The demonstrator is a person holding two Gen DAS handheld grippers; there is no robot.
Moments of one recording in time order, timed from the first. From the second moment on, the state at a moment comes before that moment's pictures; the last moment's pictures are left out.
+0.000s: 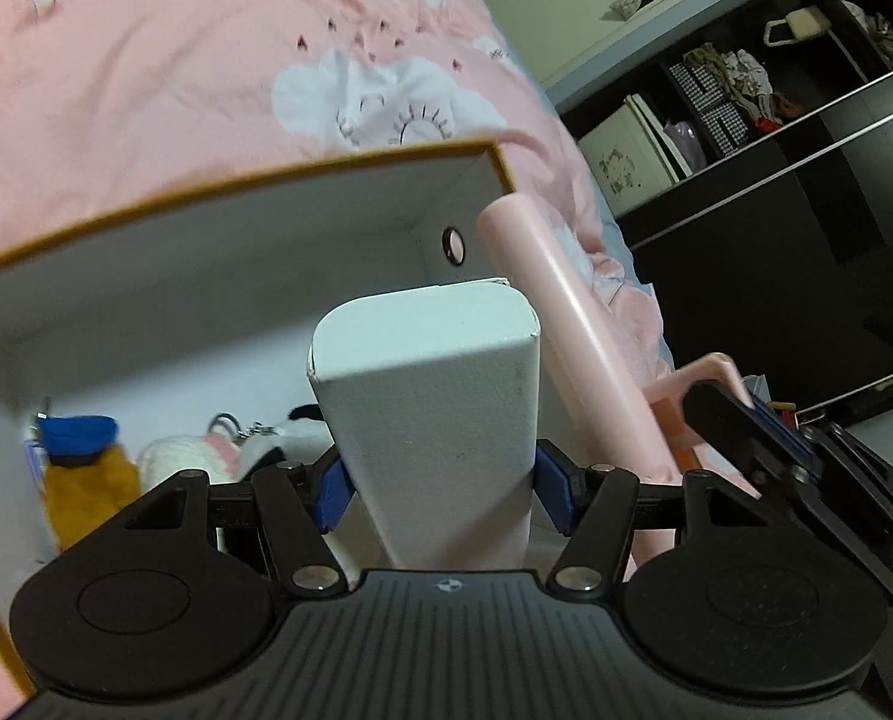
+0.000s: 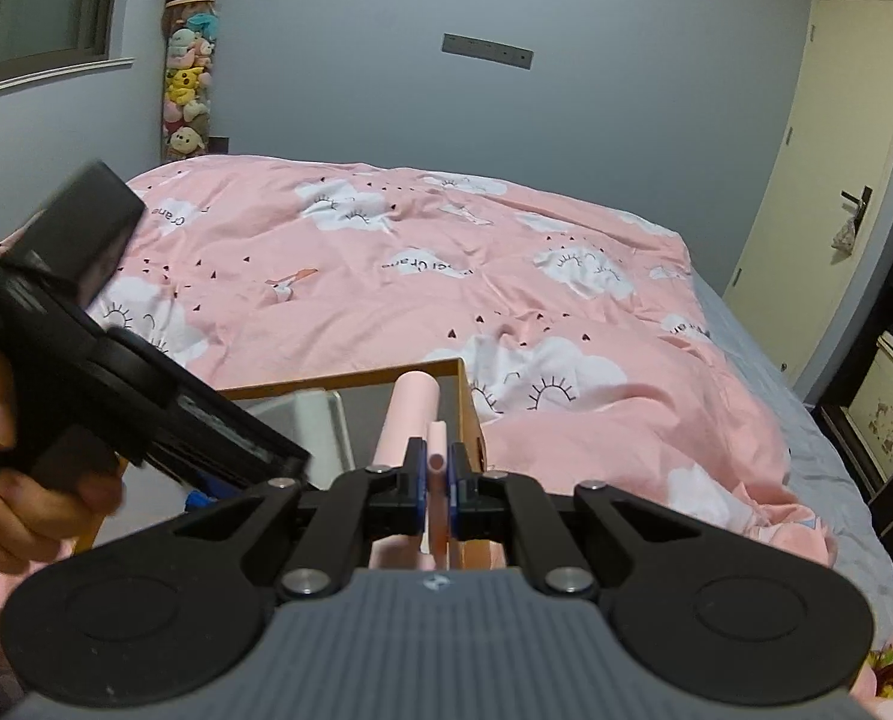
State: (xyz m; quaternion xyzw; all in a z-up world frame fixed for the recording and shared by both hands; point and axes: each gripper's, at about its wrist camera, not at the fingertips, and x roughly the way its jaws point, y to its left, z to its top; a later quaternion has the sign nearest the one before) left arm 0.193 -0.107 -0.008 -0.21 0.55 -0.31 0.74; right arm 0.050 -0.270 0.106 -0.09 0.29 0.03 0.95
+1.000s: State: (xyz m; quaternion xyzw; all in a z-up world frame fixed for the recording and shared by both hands) left arm 0.187 -0.088 -0.018 -0.22 0.52 -0.28 0.77; right arm 0.055 -0.248 0.085 -0.15 0.29 0.03 0.94
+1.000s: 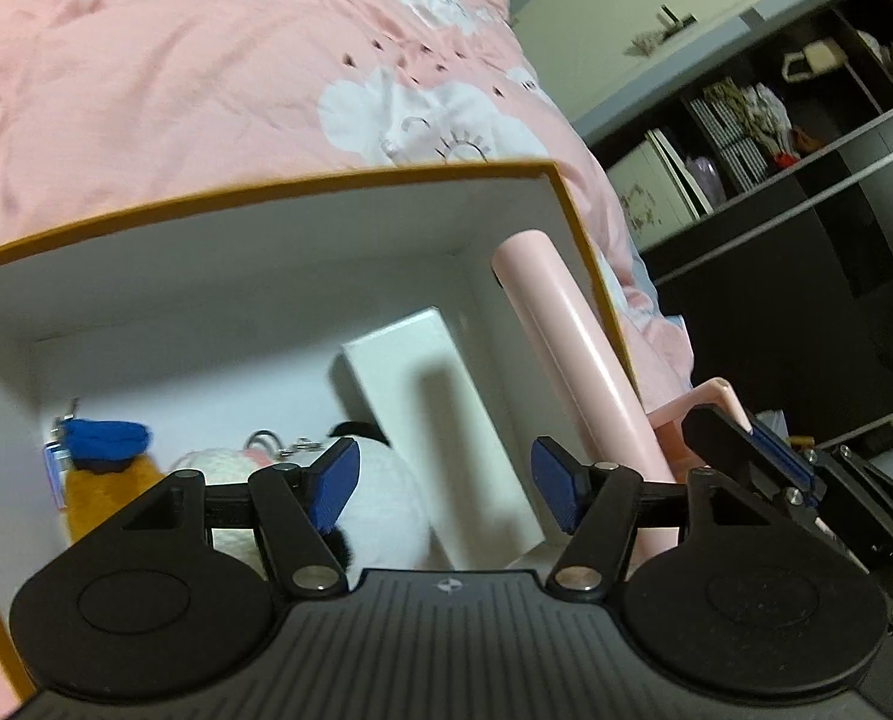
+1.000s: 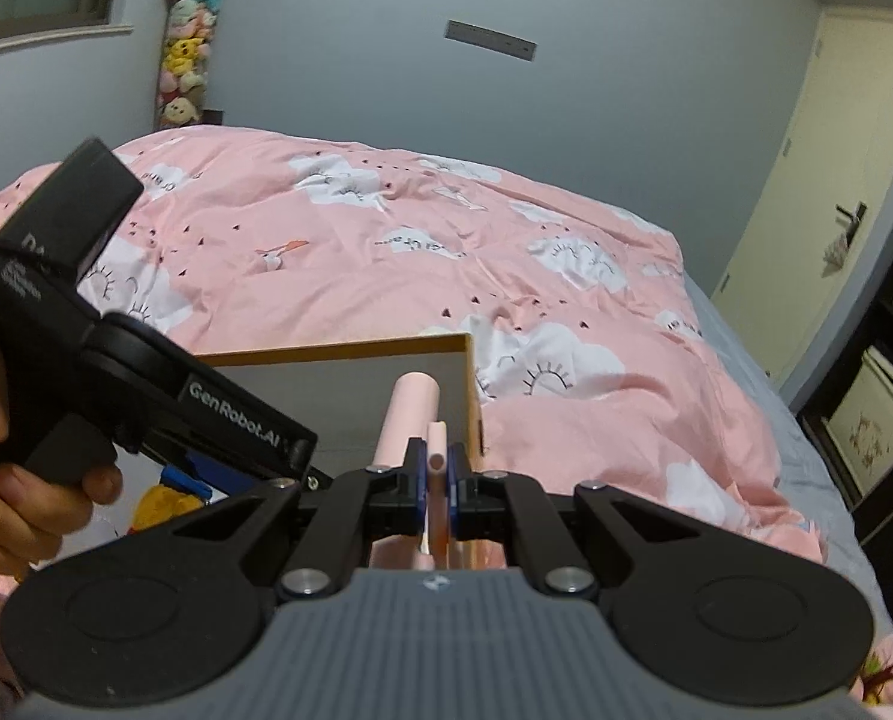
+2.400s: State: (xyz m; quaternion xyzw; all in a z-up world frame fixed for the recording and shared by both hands) left arm 0.153 -0.046 -0.021 -0.19 0.53 -0.22 0.80; right arm 0.085 -0.208 -0.004 -0.60 0.34 0.09 0.72
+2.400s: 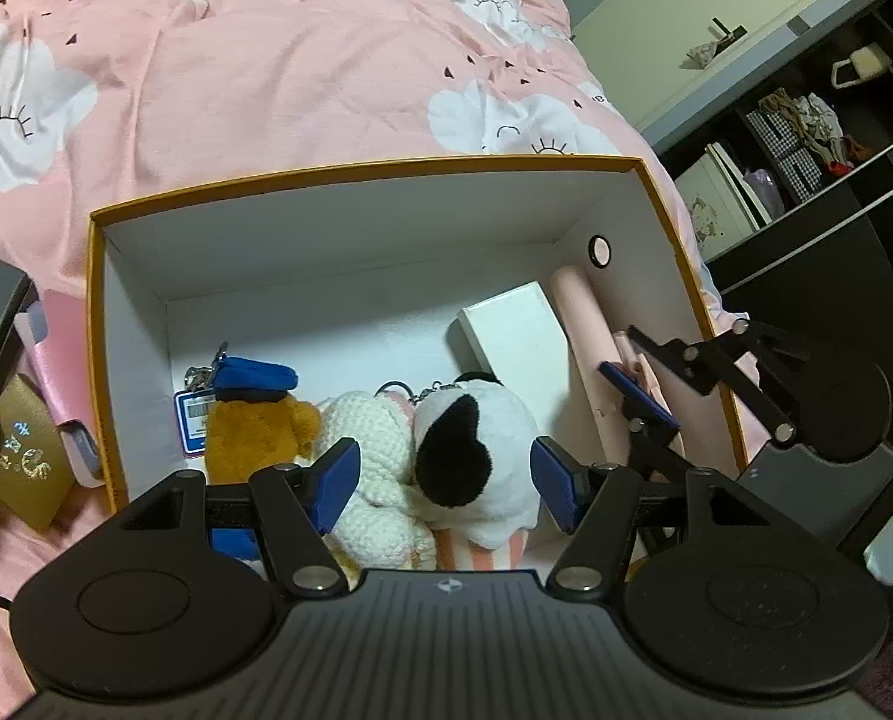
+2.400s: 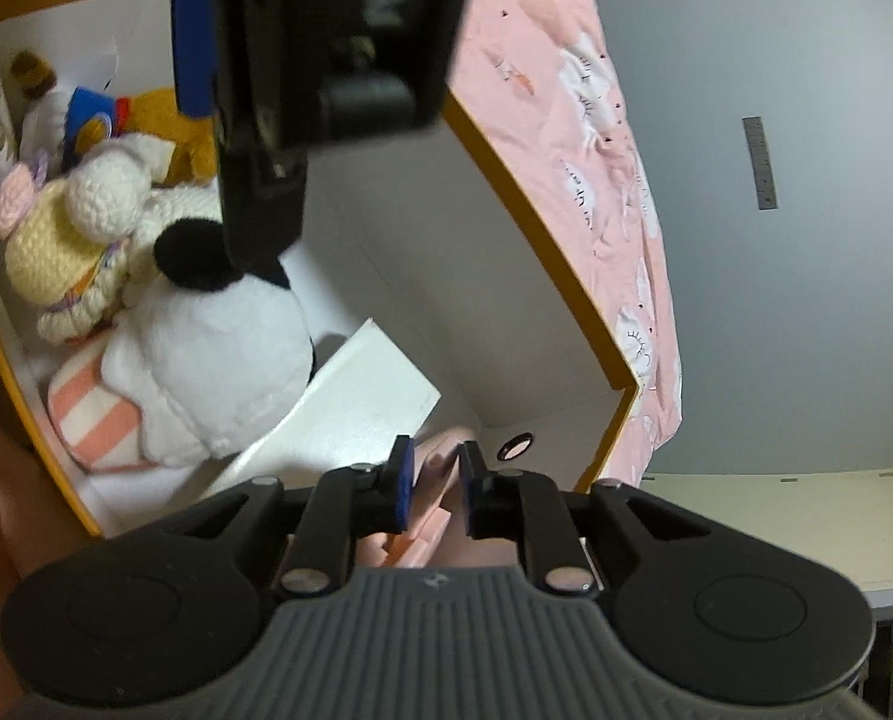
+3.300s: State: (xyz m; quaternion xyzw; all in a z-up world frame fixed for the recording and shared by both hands) left arm 0.145 -0.033 -0.016 -0.19 0.52 -0.22 0.80; right arm 0.077 -0.204 0.009 -0.52 0.38 0.12 0.75
